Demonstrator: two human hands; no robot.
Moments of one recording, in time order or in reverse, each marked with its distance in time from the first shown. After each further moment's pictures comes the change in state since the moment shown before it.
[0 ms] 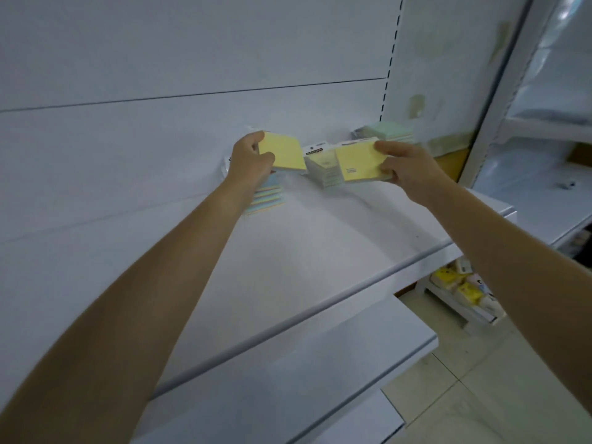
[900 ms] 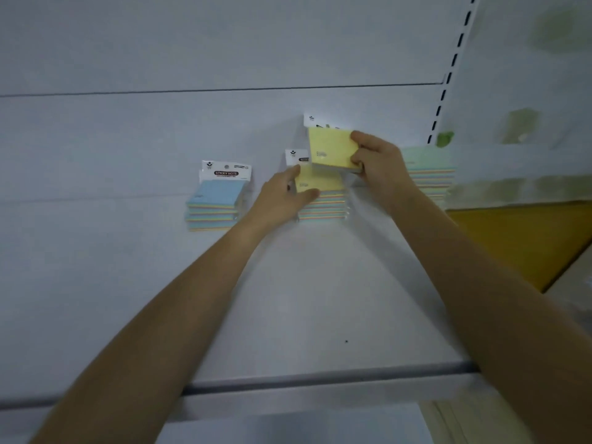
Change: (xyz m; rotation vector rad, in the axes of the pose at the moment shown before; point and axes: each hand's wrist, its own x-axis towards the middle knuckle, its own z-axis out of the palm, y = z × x) left_hand 0.040 -0.026 0.131 0.458 0.082 -0.089; right_hand 0.168 0.027 0.011 0.096 -0.336 -0.065
